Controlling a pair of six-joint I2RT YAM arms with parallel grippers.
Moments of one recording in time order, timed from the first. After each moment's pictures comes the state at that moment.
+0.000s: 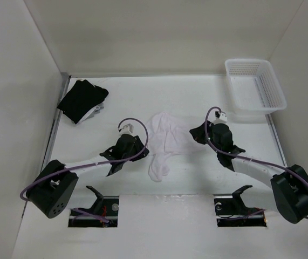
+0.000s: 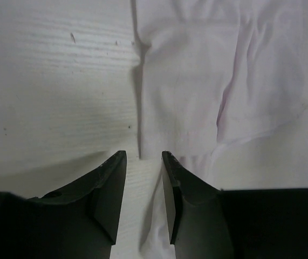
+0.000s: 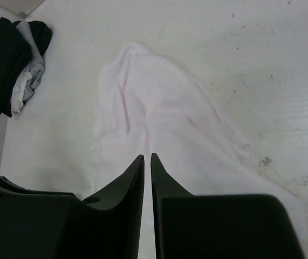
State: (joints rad) left arm -0.63 1.27 0.39 0.23 -0.07 -0.88; right arm 0.48 1.22 0.45 0.43 0.06 0.75
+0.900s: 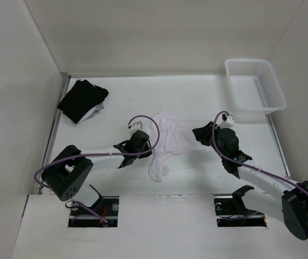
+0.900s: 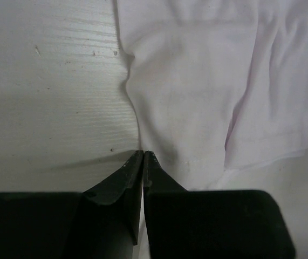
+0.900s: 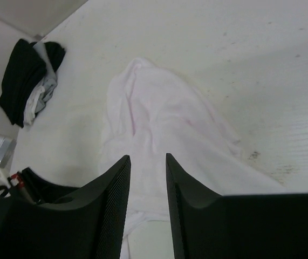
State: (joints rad) left arm -0.75 1.49 0.57 0.13 -0.21 -0.88; right arm 0.50 1.04 0.37 0.40 0.11 0.75
